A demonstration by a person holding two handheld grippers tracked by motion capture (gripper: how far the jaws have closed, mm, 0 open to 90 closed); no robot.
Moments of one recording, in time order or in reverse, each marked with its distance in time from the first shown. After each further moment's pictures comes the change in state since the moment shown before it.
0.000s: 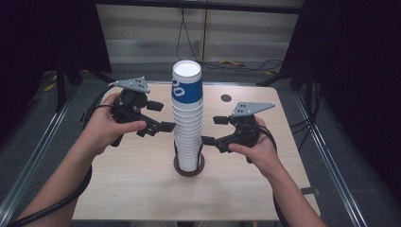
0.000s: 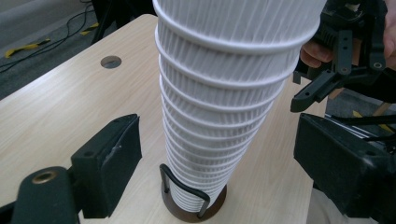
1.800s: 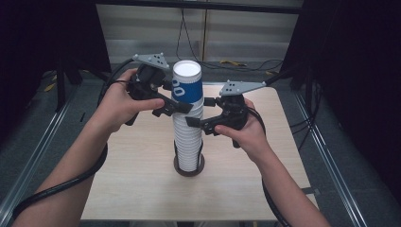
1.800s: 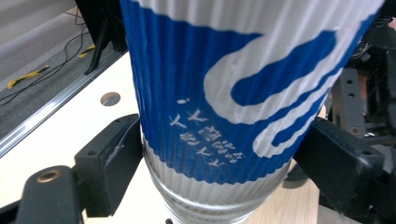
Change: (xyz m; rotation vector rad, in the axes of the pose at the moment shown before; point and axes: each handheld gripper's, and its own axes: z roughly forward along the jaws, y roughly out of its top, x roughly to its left) left arm -0.005 0.061 0.010 -0.015 -0.015 0.090; right arm 0.010 0.056 0.016 -0.081 0.015 -0.012
